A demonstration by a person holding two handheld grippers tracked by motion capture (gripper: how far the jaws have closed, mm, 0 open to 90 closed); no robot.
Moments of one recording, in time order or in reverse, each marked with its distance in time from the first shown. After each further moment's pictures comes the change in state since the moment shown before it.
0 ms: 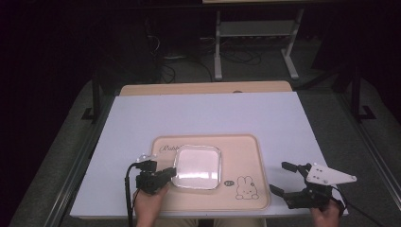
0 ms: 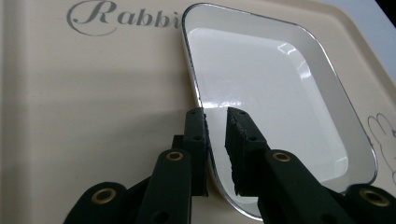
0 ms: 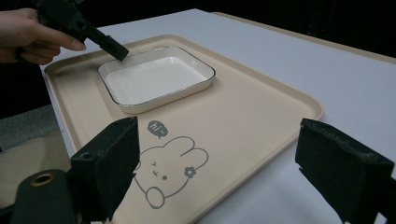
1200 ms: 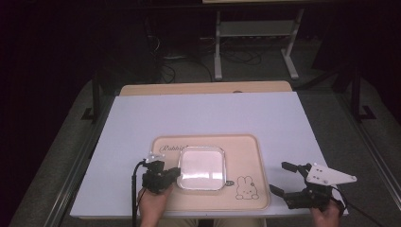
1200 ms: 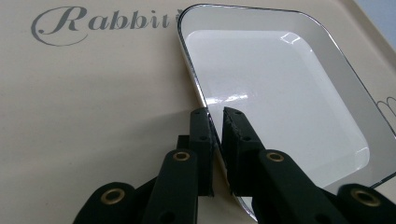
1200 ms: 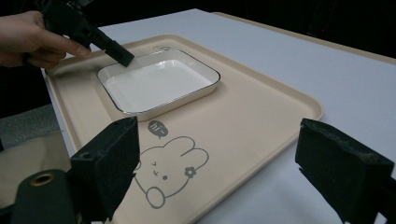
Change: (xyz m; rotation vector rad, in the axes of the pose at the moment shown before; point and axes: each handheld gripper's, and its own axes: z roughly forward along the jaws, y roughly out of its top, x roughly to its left) left arm -0.010 0.001 0.012 0.017 0.013 0.095; right arm 0.000 0.000 0.000 0.002 -0.001 -0.001
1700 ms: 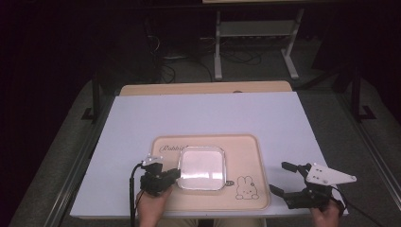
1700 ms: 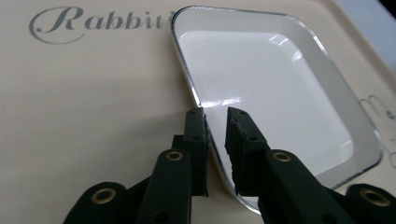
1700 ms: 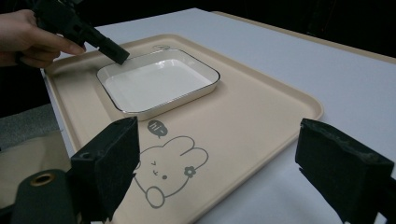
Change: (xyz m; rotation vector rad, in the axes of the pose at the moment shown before) left arm 0.001 -0.004 -0.008 -0.026 -0.046 0.003; right arm 0.000 0.000 0.001 0.003 -0.001 0.002
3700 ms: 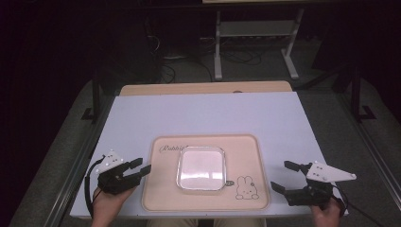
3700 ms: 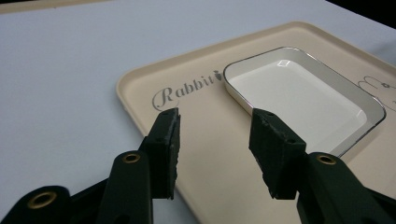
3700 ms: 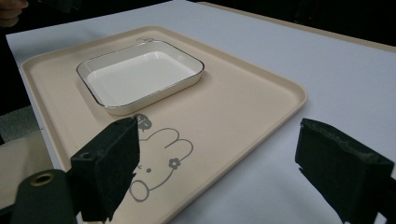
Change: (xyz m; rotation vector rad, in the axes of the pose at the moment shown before) left arm 0.065 0.009 -0.081 -0.181 -0.017 0.330; right arm -0.007 -0.003 0.000 0.029 -0.048 0.030
